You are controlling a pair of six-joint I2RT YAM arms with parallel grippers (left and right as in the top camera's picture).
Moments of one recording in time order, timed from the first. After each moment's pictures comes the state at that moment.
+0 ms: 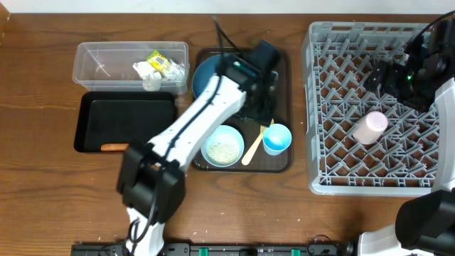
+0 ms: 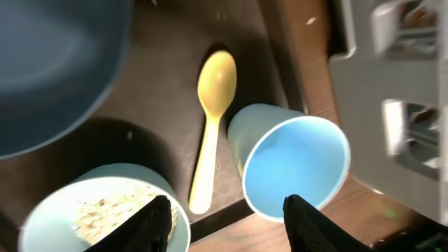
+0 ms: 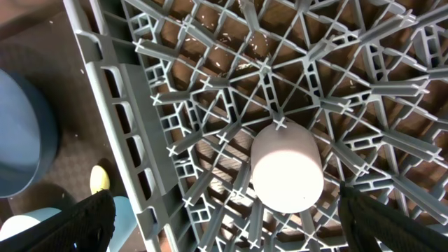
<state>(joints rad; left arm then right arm) -0.64 2.02 1.81 -1.16 0.20 -0.28 -0.24 1.69 1.67 -1.21 -0.18 0.16</state>
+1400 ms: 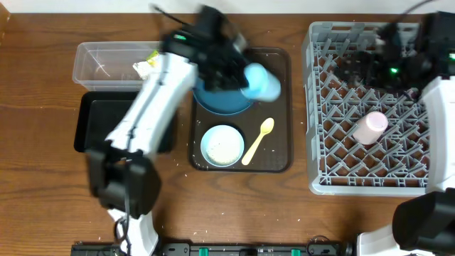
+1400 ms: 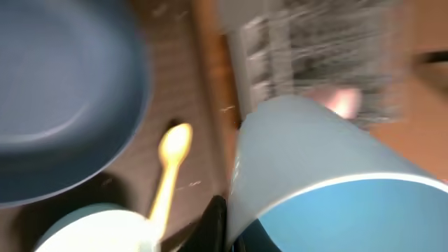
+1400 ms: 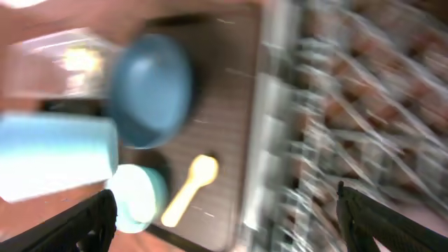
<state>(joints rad) -0.30 1.95 1.87 -1.07 0.70 -0.31 -0.12 1.69 1.67 -1.06 -0.64 0.00</state>
